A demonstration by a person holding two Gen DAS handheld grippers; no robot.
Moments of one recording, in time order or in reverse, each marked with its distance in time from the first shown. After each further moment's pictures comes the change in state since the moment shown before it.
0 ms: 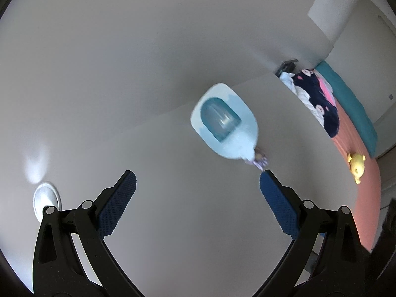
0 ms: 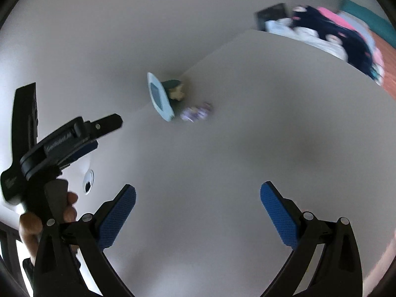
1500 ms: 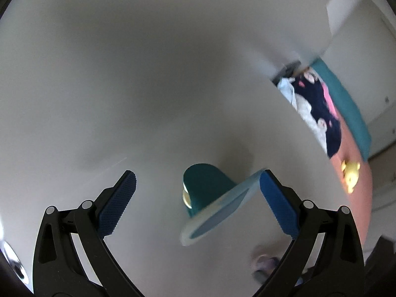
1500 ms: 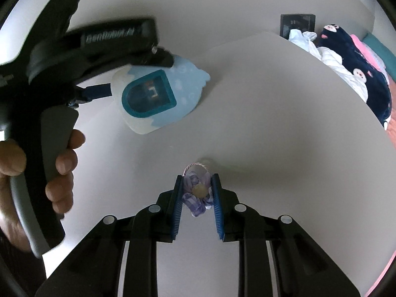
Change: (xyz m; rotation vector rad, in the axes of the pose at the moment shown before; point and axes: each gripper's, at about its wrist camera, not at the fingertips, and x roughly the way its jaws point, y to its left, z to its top) left arm 0.092 -0.040 0.073 0.023 0.069 -0.084; right arm 0.065 -0.001 0.053 -0.176 0.083 -0.130
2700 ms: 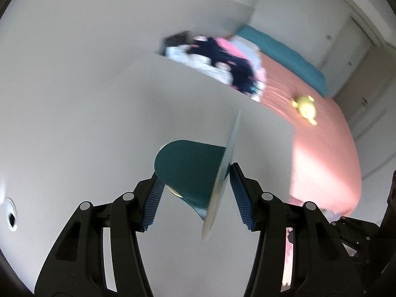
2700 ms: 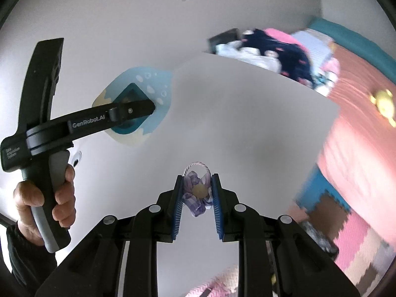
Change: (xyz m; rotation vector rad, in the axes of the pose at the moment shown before) left arm -0.130 -0.139 -0.161 0.365 -0.013 -0.193; right arm -0.196 -0.040 -0.177 0.223 -0.185 -0.068
